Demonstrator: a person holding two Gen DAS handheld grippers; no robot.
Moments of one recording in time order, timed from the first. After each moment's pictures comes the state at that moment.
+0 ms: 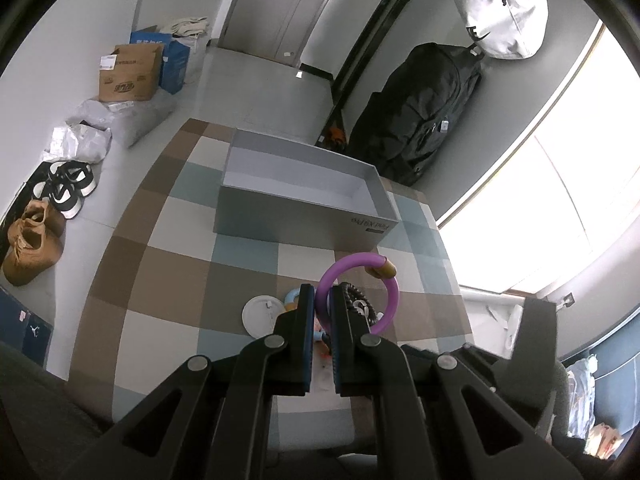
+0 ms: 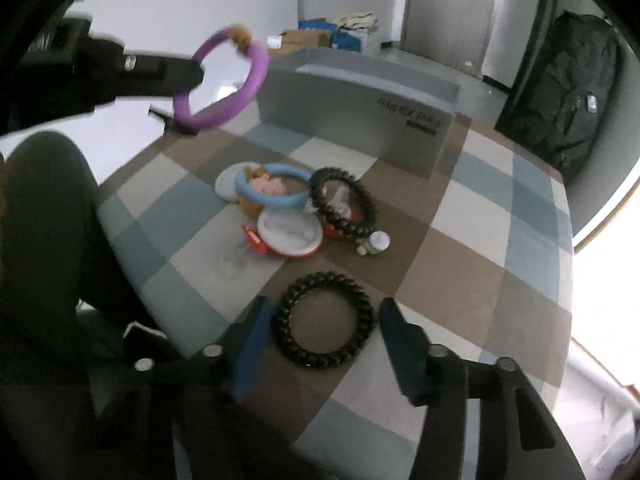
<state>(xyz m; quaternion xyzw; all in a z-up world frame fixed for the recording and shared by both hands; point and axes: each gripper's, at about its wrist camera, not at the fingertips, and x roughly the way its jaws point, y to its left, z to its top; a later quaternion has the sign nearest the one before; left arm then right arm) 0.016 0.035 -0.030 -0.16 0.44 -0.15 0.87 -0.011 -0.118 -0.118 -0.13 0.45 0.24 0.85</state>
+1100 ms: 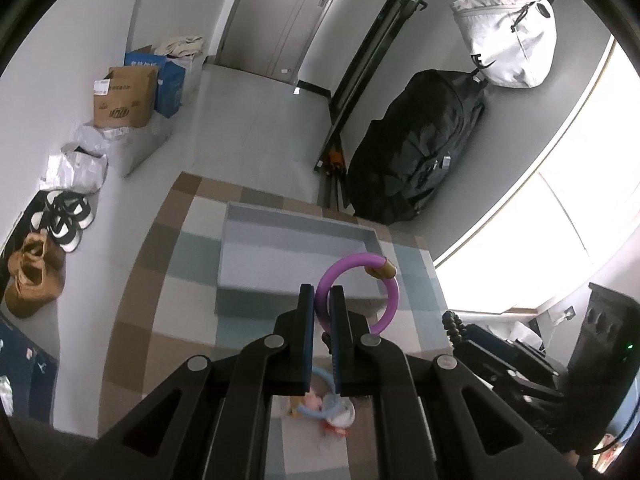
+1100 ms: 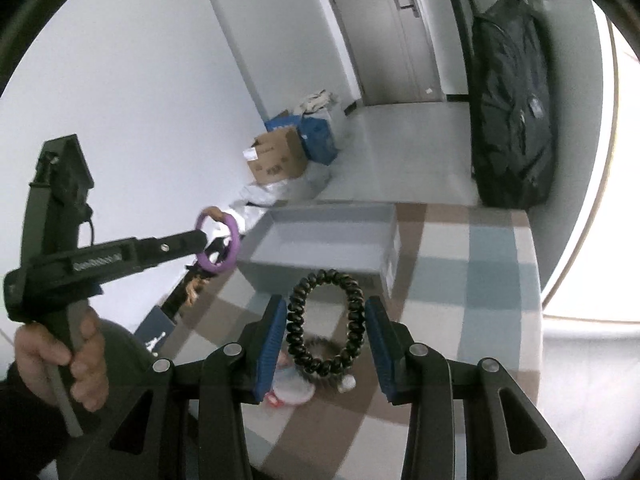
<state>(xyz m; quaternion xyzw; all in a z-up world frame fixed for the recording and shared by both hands) 0.067 0.044 0.004 -0.16 0.41 -0.15 0.88 0.050 -0.172 -0.019 0.09 0.37 0.23 0.90</state>
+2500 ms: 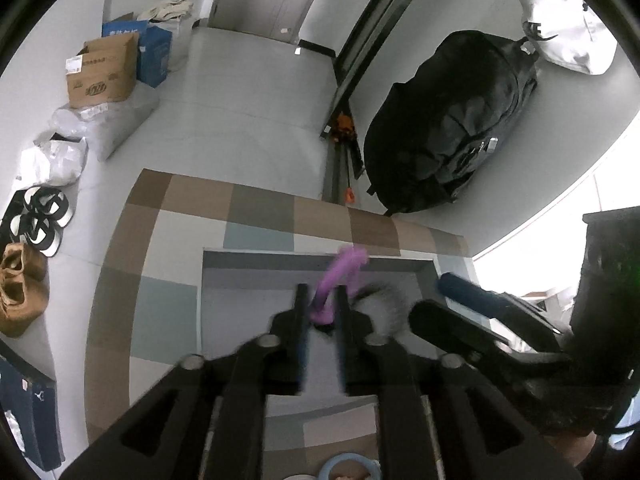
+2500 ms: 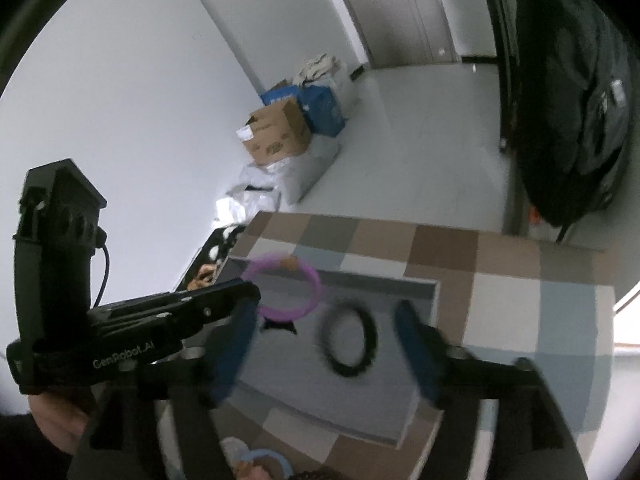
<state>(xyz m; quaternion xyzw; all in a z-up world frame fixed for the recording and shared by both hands) 0.159 0.036 -0.040 -0.15 0.48 -0.16 0.85 0.180 -0.133 -0.054 0.10 0.42 0.25 0.87</state>
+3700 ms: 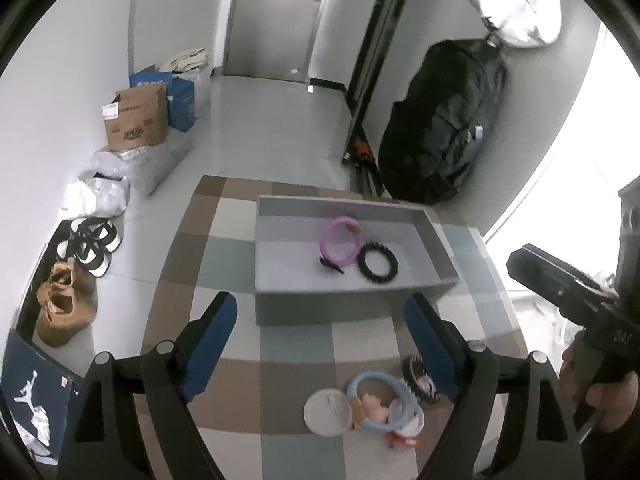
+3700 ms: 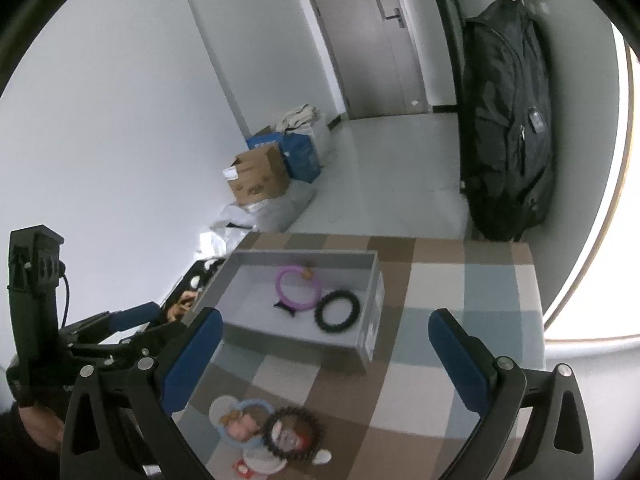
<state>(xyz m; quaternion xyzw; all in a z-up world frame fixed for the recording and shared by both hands) 0.067 0.035 -0.026 -0.07 0.42 -0.11 0.90 0.094 -0.172 -0.036 0.09 0.35 0.20 0.91</state>
